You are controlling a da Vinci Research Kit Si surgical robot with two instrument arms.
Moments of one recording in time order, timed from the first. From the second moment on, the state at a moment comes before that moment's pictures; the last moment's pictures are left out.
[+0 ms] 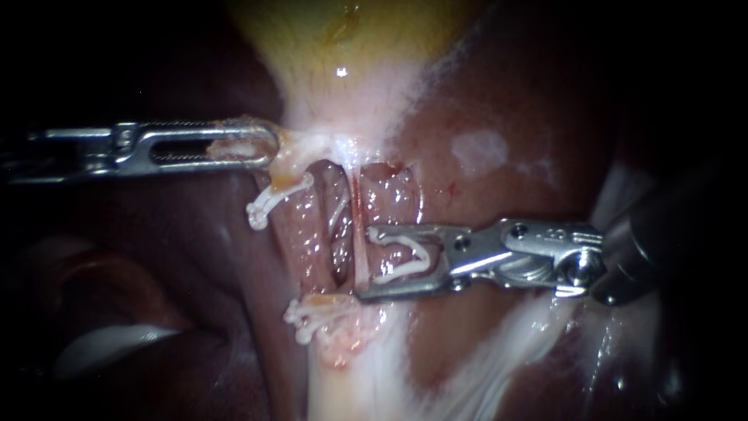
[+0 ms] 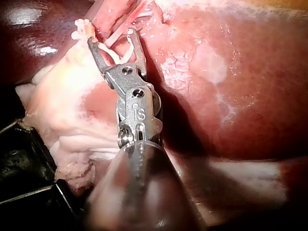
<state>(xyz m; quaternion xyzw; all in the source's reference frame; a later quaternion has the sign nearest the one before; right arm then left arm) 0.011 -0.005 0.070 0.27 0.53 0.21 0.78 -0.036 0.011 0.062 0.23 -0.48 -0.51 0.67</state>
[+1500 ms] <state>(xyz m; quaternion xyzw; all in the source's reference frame) 0.014 -0.009 0.072 0.44 0.60 0.24 0.62 -0.036 0.011 0.063 0.23 -0.48 -0.51 0.67</state>
